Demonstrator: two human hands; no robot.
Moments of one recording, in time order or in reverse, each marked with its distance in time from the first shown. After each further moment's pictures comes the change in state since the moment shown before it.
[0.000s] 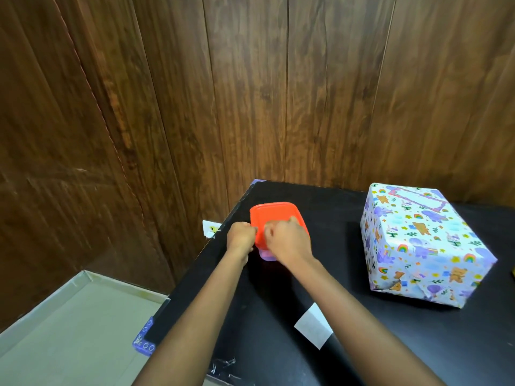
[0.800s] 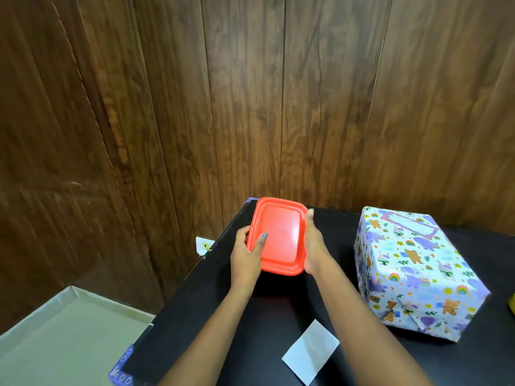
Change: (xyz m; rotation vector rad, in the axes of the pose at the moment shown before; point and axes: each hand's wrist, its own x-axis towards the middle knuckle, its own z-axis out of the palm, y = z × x) left_hand -0.024 -0.003 0.025 -0.217 0.082 0.417; right_hand 0.049 0.060 -0.001 1.432 -0.113 0.623
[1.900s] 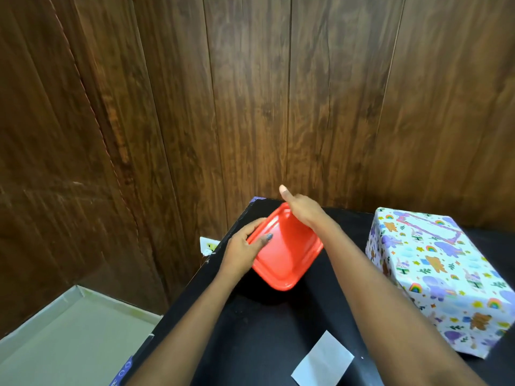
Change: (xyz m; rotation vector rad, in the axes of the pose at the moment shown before) left_hand 0.039 0.001 -0.026 0.090 -0.282 0.114; right_hand 0.031 -0.062 0.029 -0.986 -0.036 -0.268
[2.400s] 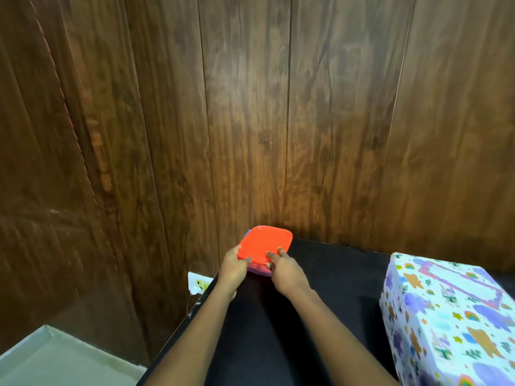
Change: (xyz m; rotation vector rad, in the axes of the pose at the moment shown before) left_hand 0.106 -0.052 0.014 0.032 0.134 -0.342; right_hand 0.057 0.037 0.076 -0.369 -0.060 -0.171
